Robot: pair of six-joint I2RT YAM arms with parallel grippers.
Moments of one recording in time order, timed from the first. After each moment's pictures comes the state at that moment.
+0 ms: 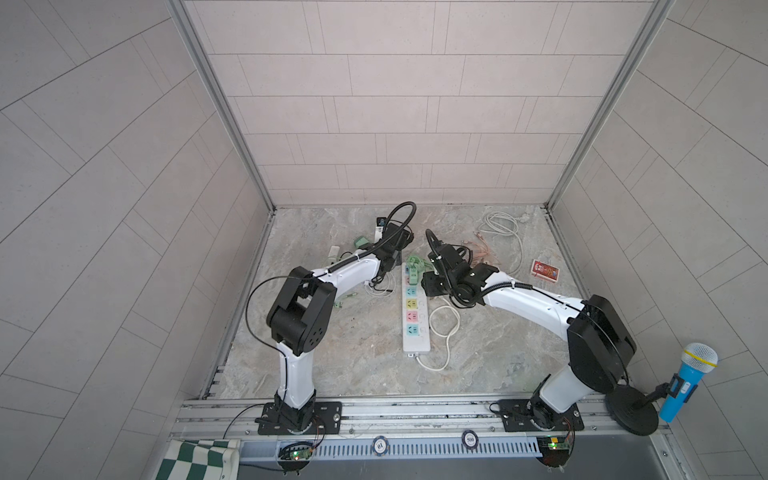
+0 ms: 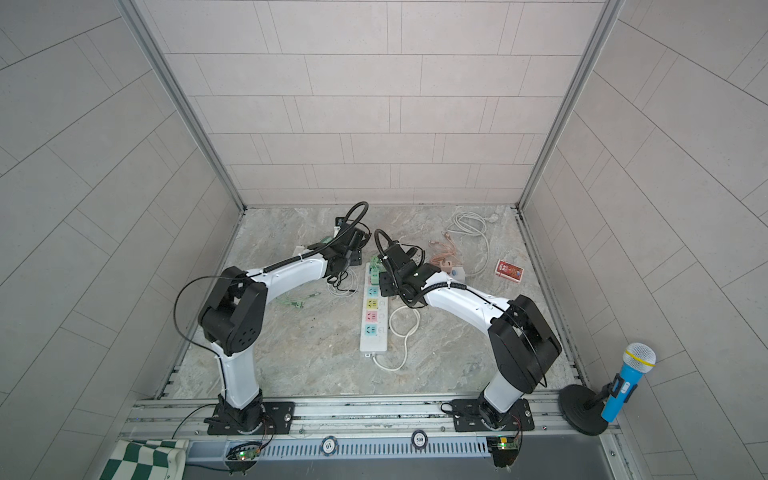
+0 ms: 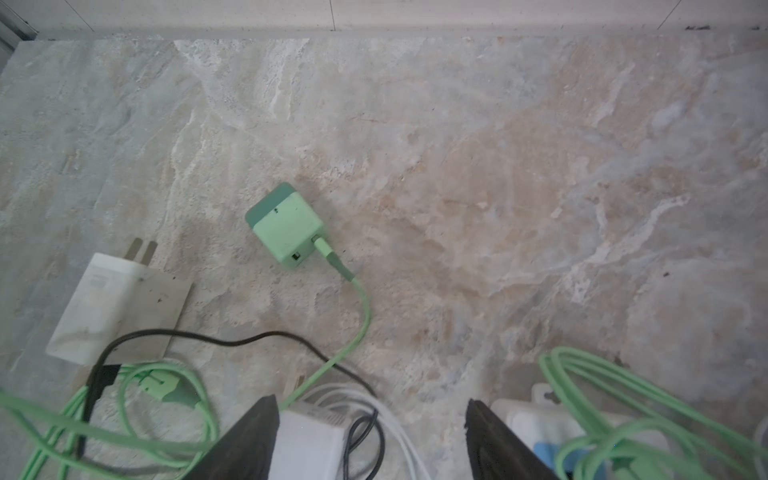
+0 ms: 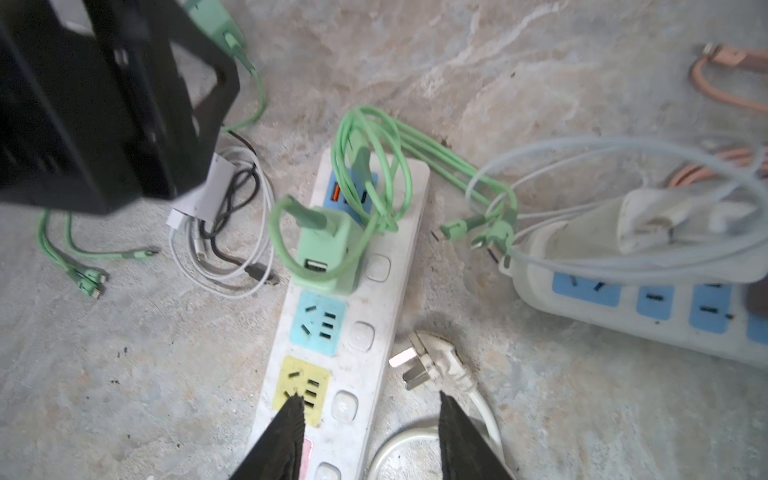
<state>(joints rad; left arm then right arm) -0.55 1.96 1.42 -0.39 -0.48 -0.50 0.67 1.60 1.11 -0.45 0.11 0.50</state>
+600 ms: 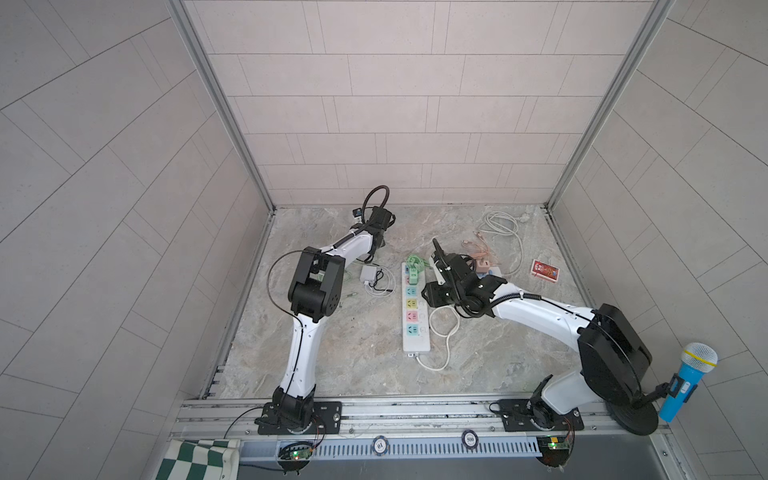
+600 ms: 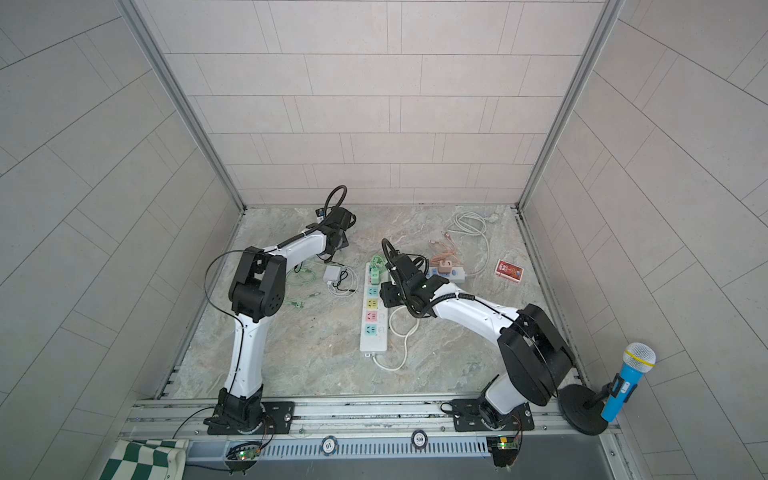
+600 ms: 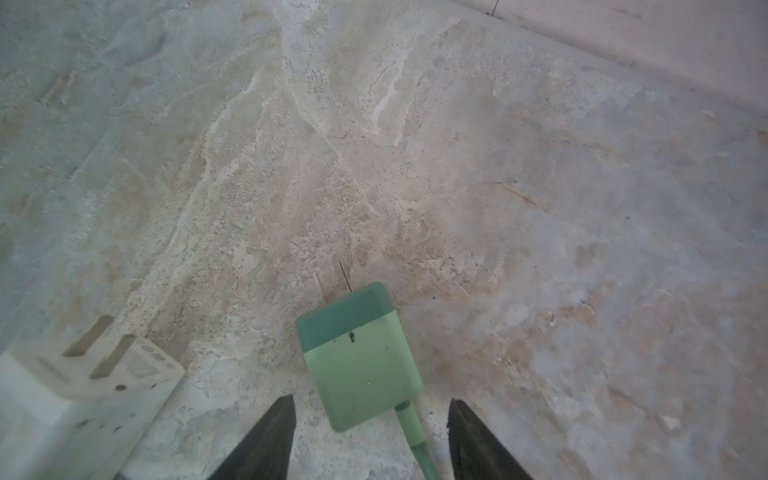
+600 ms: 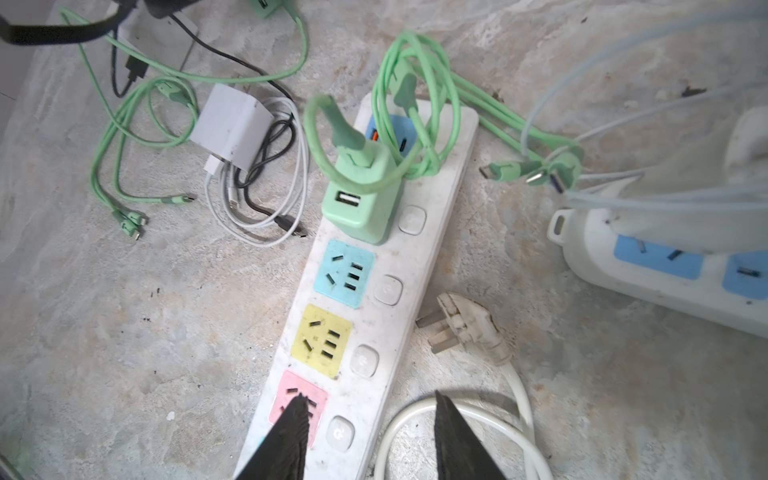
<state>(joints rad) -0.37 2.28 1.77 -0.52 -0.46 -0.70 0.67 1.51 0.98 -0.34 -0.01 0.45</state>
